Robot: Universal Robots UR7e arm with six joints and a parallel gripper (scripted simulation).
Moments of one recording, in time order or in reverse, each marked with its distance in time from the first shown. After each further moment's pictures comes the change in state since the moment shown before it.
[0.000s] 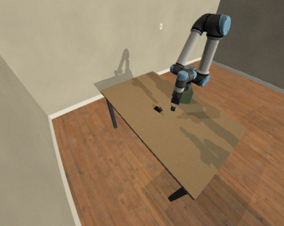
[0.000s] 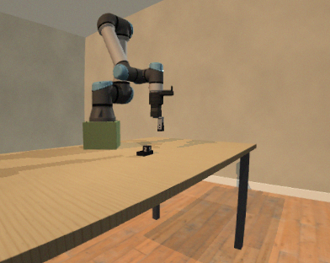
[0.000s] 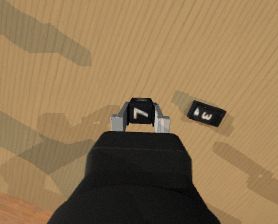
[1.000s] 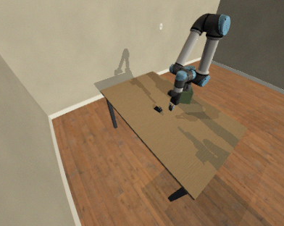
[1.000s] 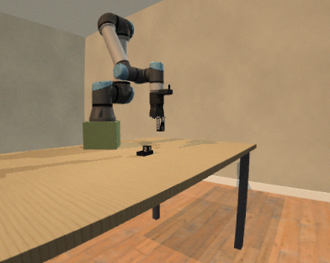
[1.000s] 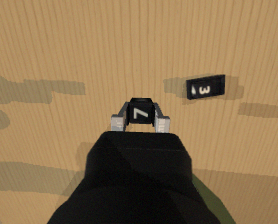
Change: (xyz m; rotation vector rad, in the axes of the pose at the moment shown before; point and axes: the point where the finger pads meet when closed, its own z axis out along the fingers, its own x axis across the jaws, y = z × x) arm 0.018 -0.003 0.000 0.002 -0.007 0.466
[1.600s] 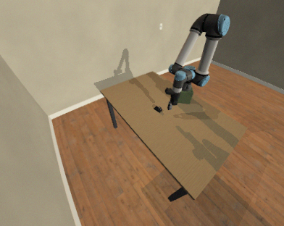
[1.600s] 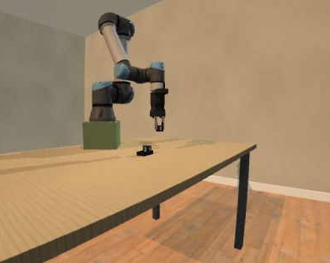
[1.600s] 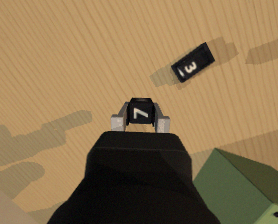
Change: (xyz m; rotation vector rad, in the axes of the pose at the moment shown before) arm 0.014 -0.006 0.000 0.000 -0.001 0.459
